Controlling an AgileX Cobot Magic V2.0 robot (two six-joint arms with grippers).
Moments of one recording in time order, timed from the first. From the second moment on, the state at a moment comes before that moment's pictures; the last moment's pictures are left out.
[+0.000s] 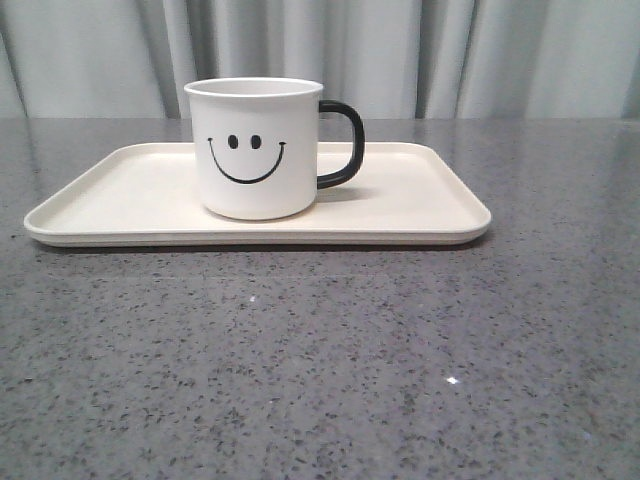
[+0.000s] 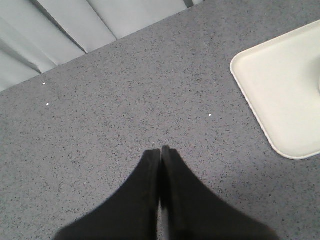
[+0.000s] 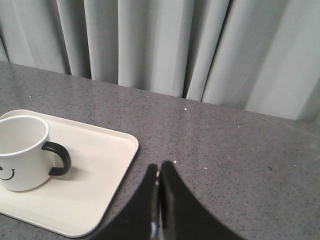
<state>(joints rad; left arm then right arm) -0.49 0.86 -1.34 0.45 1.28 -0.13 -0.20 0.55 -0.80 0.79 0.69 -0.77</state>
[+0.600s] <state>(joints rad) -0.37 0.72 -1.12 0.38 0.72 -0.13 -0.20 0.55 -0.80 0.79 0.69 -0.77</state>
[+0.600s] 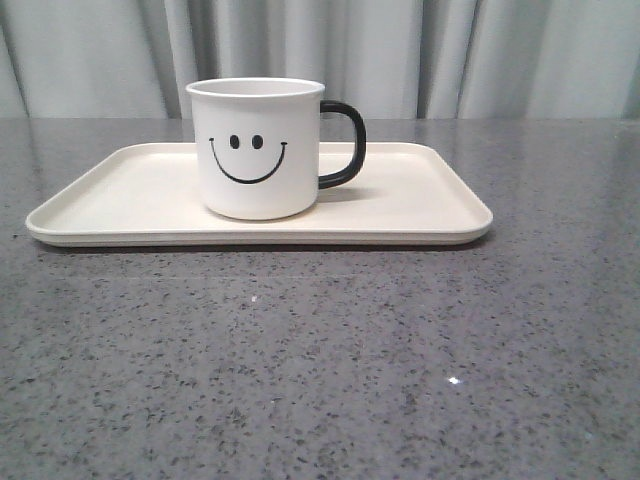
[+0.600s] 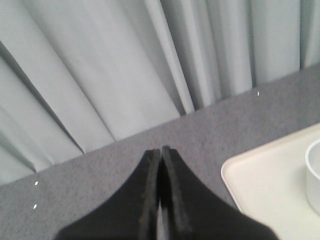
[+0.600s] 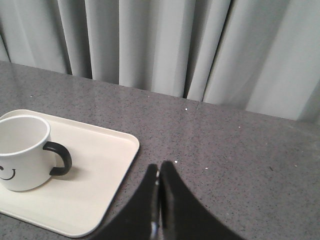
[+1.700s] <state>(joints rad) 0.00 0.01 0.00 0.11 -0.03 -0.13 -0.20 0.55 -0.80 0.79 0.69 -0.77</state>
